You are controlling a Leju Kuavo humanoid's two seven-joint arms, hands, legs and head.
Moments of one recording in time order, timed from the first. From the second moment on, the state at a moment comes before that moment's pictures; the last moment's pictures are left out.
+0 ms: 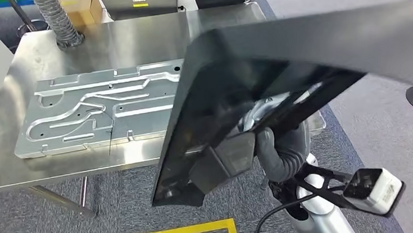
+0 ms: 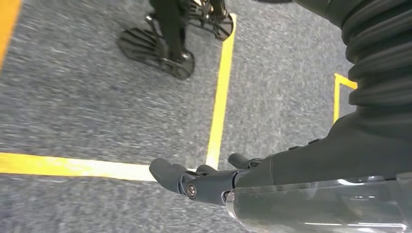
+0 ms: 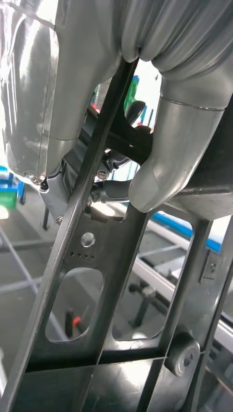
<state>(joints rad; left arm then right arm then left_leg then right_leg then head) -0.01 0.03 0.11 -0.18 0.21 0.16 -0.18 -0.33 0.00 0.44 -1.90 -0.05 0.14 -0.65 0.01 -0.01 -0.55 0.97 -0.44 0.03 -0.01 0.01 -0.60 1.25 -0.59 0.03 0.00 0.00</state>
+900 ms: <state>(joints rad) -0.01 0.03 0.15 -0.17 0.22 0.14 -0.21 -0.52 -0.04 0.29 -1.84 0.53 -0.17 -0.43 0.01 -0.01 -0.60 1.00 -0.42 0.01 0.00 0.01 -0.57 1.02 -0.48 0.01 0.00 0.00</state>
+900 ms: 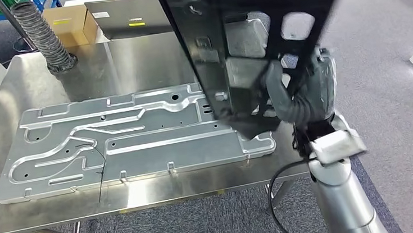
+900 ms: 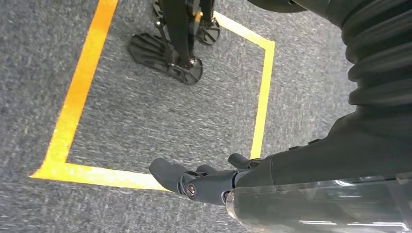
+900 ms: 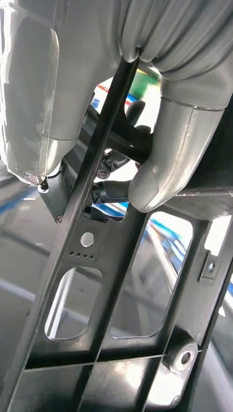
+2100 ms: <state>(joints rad) -0.03 0.04 0.15 -0.17 0.12 0.07 -0.29 -1.05 0.32 1.02 -0.54 1.43 -0.16 -0.11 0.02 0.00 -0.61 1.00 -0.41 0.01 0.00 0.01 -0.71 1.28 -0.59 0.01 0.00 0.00</state>
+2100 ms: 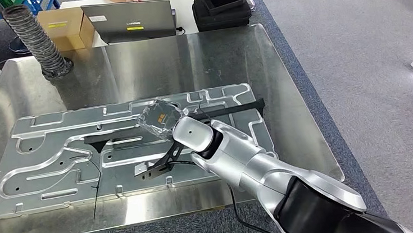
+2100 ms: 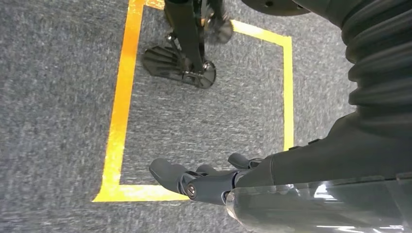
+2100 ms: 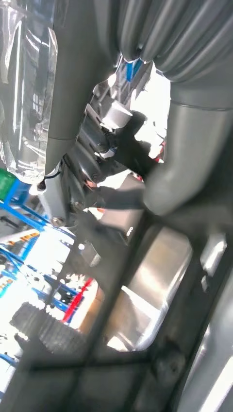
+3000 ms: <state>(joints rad) -0.02 0.05 0.15 -0.17 0.09 0.03 -0.30 -1.04 0.28 0.44 -0.69 -0.12 0.25 -0.49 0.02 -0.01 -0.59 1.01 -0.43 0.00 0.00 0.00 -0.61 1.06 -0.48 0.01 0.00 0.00</state>
